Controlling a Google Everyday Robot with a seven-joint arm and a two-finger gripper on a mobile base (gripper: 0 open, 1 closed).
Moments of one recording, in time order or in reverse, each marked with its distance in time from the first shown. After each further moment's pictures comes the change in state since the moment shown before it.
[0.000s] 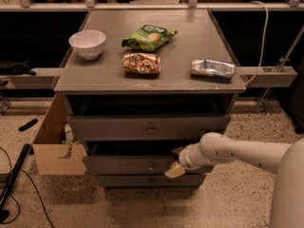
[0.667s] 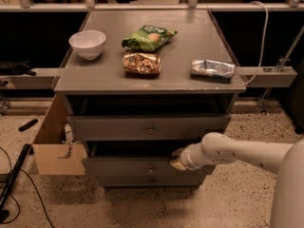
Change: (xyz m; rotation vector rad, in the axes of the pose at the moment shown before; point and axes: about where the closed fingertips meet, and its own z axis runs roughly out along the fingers) arm 0.000 0.003 0.001 -0.005 0.003 0.004
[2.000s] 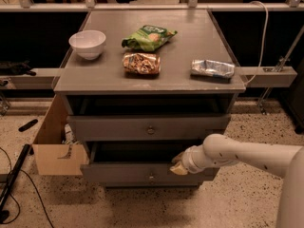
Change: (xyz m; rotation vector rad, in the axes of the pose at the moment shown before) arm 0.003 0.013 -0.011 -0.025 0.005 0.007
